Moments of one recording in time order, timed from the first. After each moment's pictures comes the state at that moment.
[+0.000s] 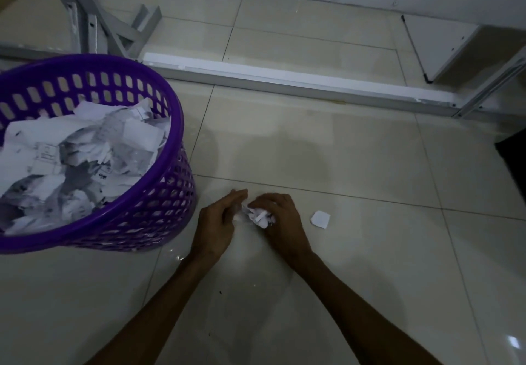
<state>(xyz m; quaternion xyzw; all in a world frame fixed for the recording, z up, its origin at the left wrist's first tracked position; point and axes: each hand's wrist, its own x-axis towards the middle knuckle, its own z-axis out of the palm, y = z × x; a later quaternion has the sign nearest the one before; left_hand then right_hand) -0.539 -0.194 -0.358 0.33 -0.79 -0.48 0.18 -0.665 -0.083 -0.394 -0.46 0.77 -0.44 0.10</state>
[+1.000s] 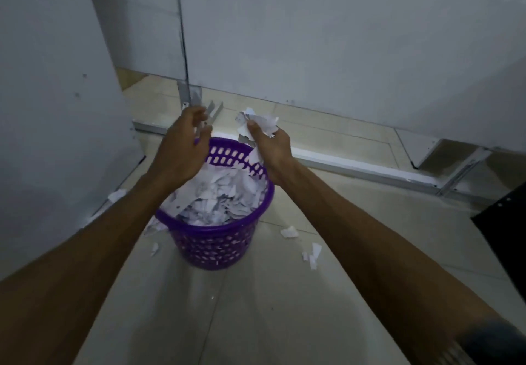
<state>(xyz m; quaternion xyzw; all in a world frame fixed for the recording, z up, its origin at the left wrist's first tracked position) -0.430 -0.347 -0.085 0.31 -0.82 -0.29 0.38 -0.576 -0.251 -0.079 -0.23 0.63 -0.68 0.30</state>
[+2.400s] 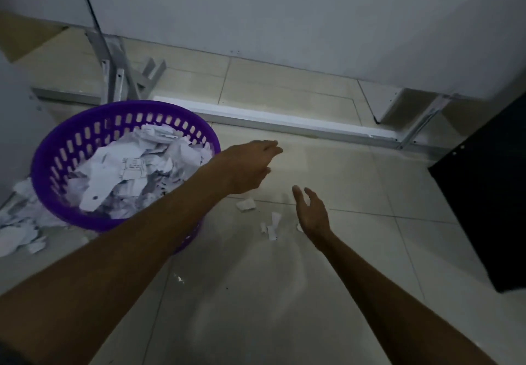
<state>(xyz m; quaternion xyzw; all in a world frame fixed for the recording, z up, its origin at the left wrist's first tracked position) -0.582 -0.233 -0.153 0.03 -0.99 -0.12 0.03 -0.684 -0.051 -0.277 -0.13 0.88 -0.42 0.20</state>
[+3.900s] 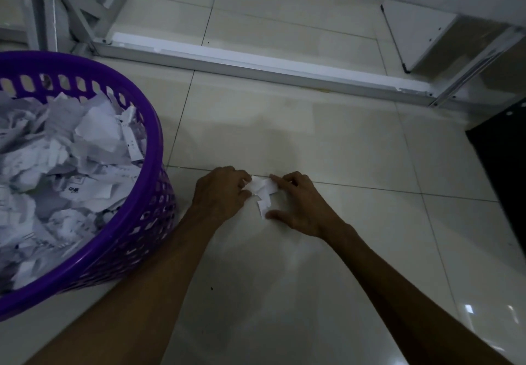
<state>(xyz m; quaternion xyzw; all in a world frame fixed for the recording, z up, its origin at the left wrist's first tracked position) -0.591 -0.218 -0.319 0.28 -0.93 -0.24 -0.02 -0.730 -0.044 -0.359 -0.49 0.83 -0.18 0.17</state>
